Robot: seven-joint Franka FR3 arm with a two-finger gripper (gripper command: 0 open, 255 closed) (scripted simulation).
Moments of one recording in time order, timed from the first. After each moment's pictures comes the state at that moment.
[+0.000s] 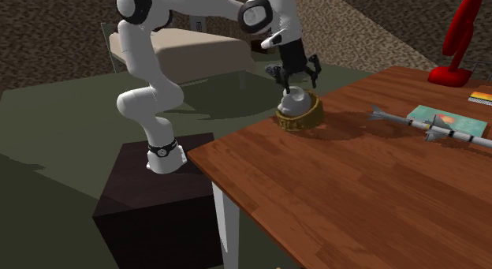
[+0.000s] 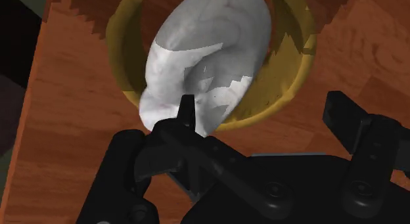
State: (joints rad) arm 0.38 -0.27 0.71 -2.04 0.09 2.19 1.70
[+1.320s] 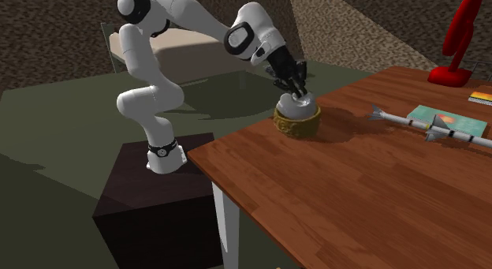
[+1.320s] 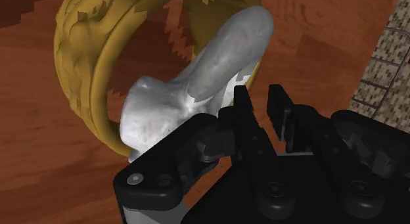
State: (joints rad) arm 0.33 -0.50 0.81 -2.37 0.04 2.68 1.93
